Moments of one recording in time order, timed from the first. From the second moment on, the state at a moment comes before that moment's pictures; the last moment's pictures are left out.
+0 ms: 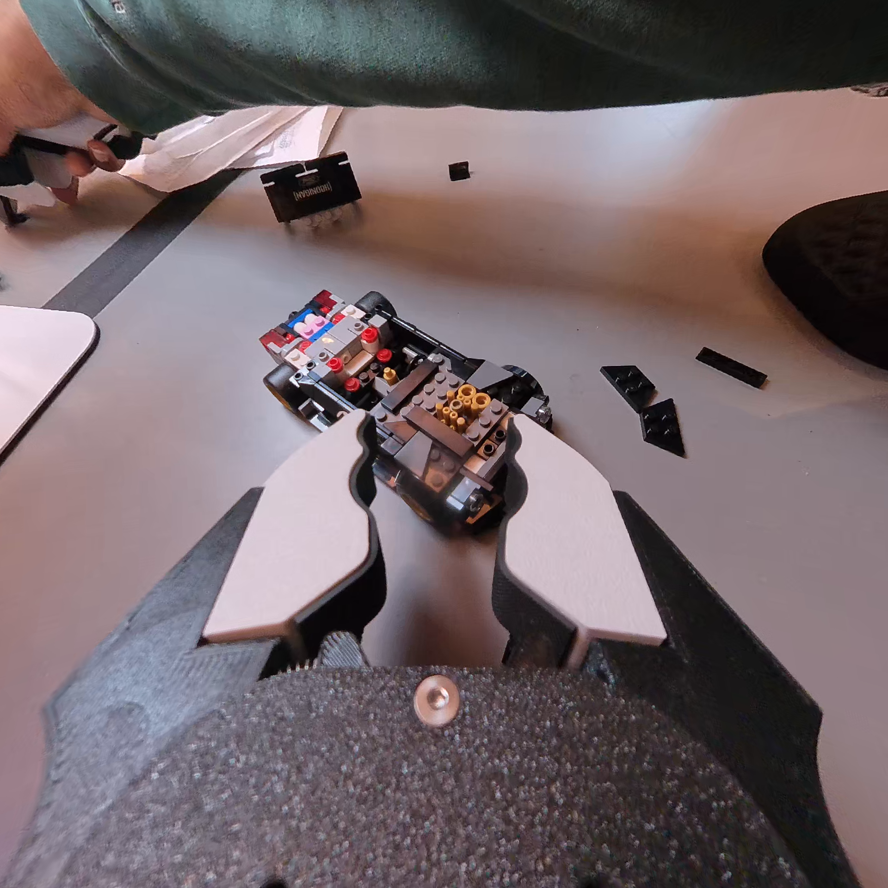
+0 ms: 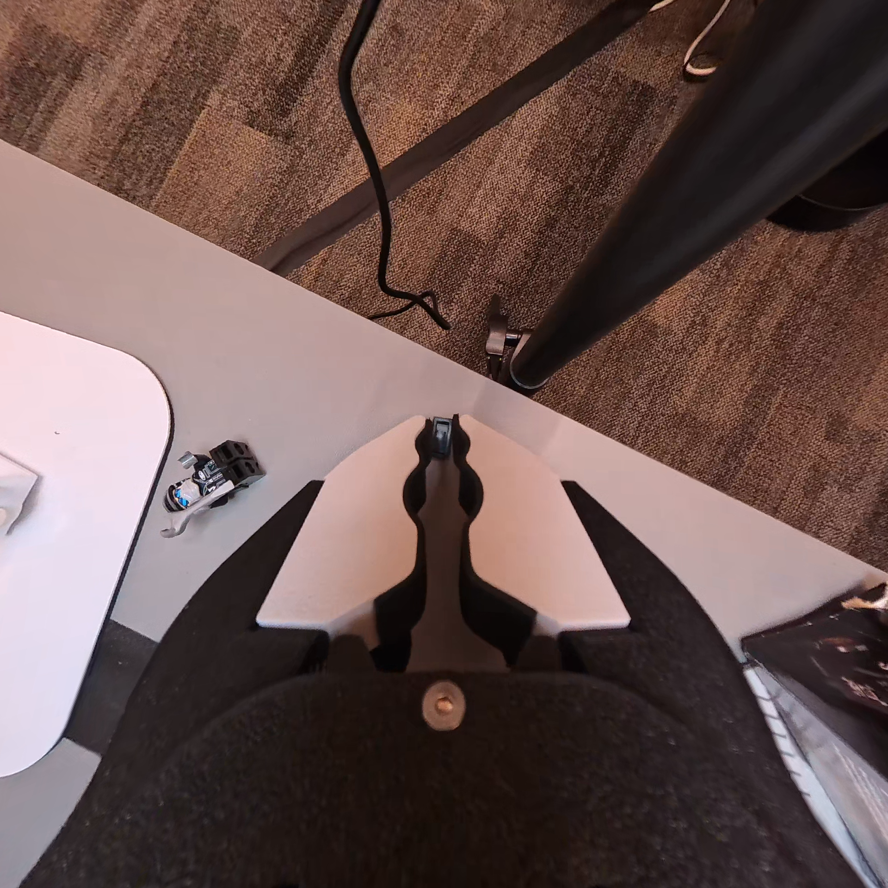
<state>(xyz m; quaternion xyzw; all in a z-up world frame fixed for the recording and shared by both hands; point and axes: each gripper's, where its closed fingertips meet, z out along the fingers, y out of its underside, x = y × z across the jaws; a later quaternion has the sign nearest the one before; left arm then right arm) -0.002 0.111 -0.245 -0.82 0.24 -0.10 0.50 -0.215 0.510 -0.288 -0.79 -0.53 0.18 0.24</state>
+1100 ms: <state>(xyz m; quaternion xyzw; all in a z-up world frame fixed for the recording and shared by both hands) -0.014 0.017 -0.272 -0.90 0.31 -0.07 0.30 0.103 0.089 -0.277 -0.51 -0.77 0.32 0.21</state>
